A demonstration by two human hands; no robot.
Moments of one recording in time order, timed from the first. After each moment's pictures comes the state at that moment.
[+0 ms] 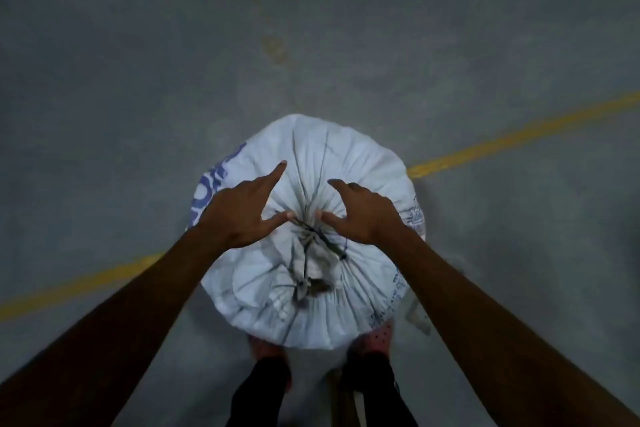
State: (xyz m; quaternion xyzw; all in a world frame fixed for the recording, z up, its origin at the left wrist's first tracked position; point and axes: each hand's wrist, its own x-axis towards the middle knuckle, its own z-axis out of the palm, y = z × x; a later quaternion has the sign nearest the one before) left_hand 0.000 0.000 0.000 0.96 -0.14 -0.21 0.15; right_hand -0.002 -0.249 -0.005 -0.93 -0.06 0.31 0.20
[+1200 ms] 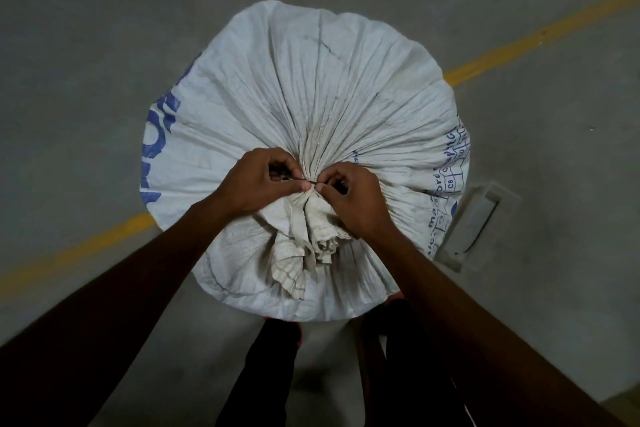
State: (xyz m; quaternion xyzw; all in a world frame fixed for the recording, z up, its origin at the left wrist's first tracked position) left_hand -0.021 -0.005 -0.192 0.82 -0.08 -0.31 0.47; right_hand -0.084 -0.210 -0.189 -0.84 0.15 0.17 0.50
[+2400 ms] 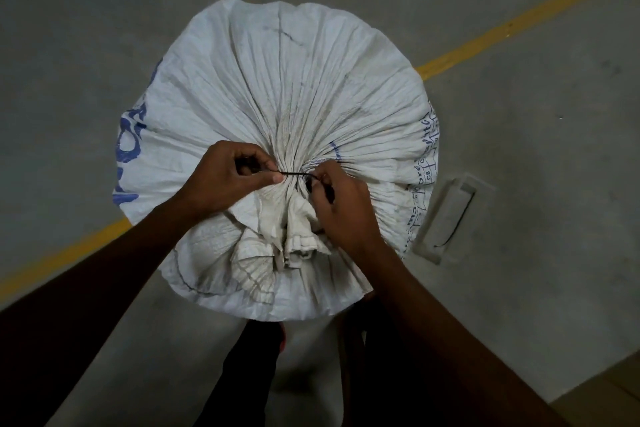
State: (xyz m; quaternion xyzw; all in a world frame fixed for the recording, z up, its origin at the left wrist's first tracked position) left_hand -0.021 -0.032 -0.176 0.80 -0.07 -0.28 0.52; right_hand -0.111 -0.243 -0.171 -0.87 0.12 0.08 0.47
